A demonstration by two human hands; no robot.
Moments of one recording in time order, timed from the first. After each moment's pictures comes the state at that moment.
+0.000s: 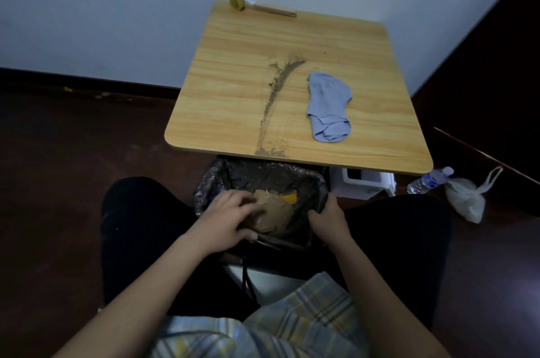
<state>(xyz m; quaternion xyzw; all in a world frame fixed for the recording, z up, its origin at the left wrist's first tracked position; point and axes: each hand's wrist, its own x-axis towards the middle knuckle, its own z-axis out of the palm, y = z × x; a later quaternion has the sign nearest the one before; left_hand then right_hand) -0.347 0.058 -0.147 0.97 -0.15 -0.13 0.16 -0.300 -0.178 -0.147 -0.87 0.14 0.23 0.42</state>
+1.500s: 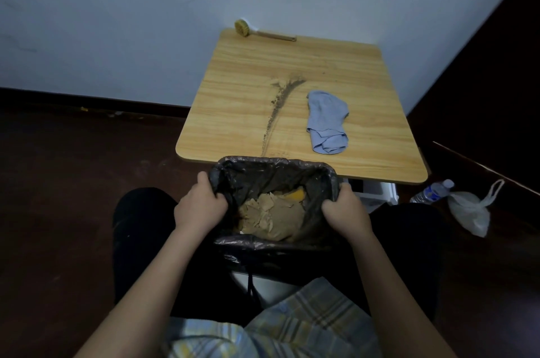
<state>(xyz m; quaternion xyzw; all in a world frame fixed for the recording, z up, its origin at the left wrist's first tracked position) -0.343 0.074 -0.090 0.93 0.25 -0.06 0.25 -0.283 -0.185 -0.086 -0.92 0.10 0.20 0.32</state>
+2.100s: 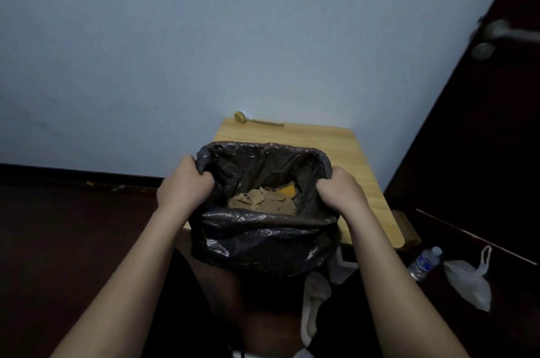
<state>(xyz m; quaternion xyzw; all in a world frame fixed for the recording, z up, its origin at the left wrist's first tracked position) -0.288 0.102 0.061 0.92 0.25 0.11 0.27 -0.222 -0.165 0.065 -0.94 0.02 0.05 0.32</state>
